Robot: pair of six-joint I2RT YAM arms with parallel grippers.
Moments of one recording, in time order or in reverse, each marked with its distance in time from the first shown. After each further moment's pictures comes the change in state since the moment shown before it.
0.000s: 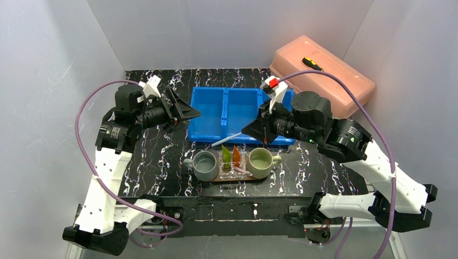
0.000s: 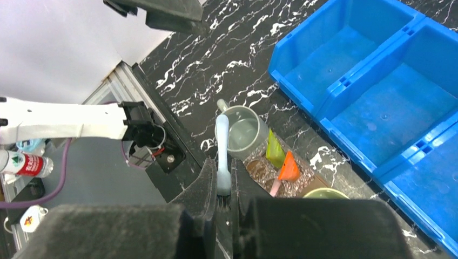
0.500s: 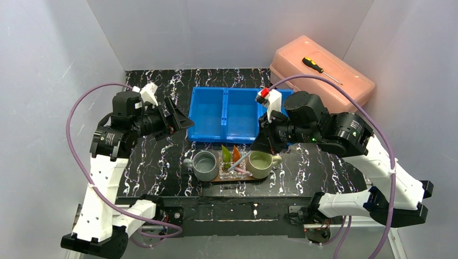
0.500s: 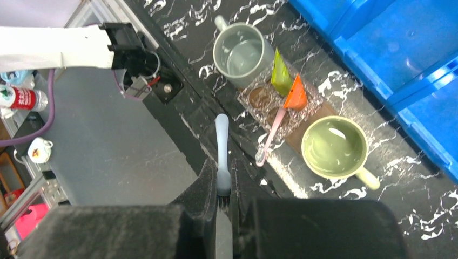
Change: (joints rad) left arm 0.000 -0.035 0.038 -0.190 -0.157 0.182; right arm 0.000 0.065 0.149 -0.360 -0.090 -0.013
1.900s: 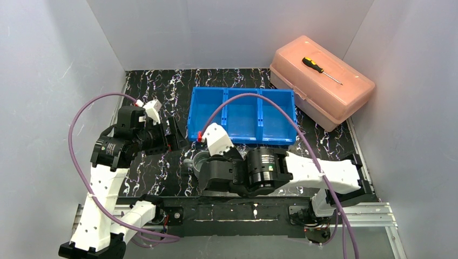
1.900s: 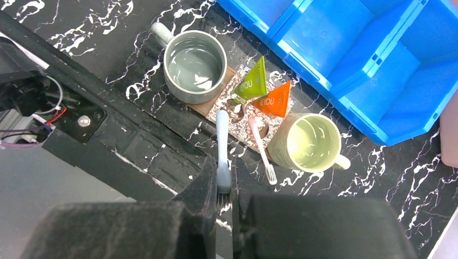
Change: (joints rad) left arm -0.029 -0.093 -0.101 -0.180 -0.158 0.225; right arm 0.631 0.498 0.375 -0.330 0.892 0.388
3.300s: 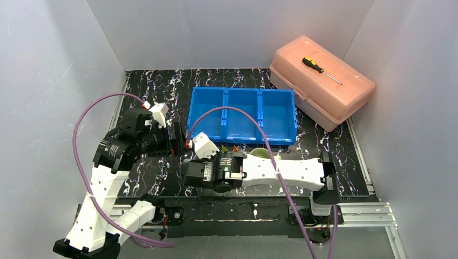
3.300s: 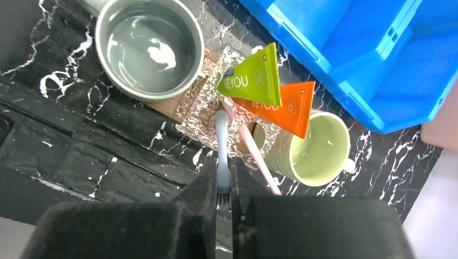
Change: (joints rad) left arm -0.108 -0.009 -0.020 0.001 -0.055 0.016; right arm -0.113 0.137 -0.227 0.116 -0.017 -0.016
